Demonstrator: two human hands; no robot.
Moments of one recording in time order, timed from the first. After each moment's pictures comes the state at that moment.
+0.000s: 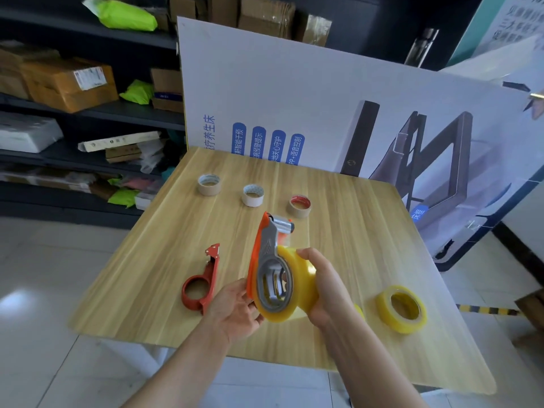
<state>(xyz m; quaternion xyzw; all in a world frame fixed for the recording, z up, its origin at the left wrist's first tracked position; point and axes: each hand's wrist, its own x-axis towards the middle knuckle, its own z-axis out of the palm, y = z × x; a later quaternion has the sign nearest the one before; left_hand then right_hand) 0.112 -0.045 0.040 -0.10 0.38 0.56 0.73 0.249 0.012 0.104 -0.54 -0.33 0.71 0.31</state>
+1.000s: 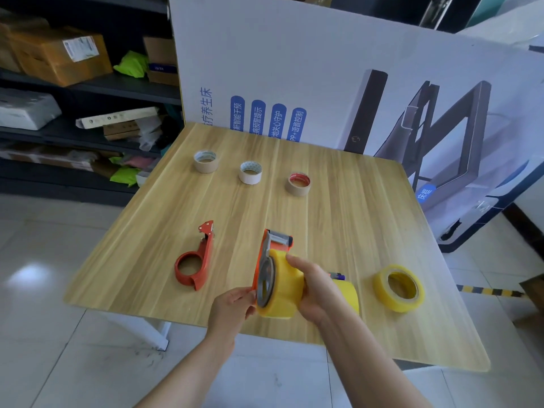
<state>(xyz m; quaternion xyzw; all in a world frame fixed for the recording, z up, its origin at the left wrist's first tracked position) 0.151 -0.068 -0.020 0.13 0.65 0.55 0.51 0.272 0.015 0.059 -0.56 -0.25 0.75 0.23</state>
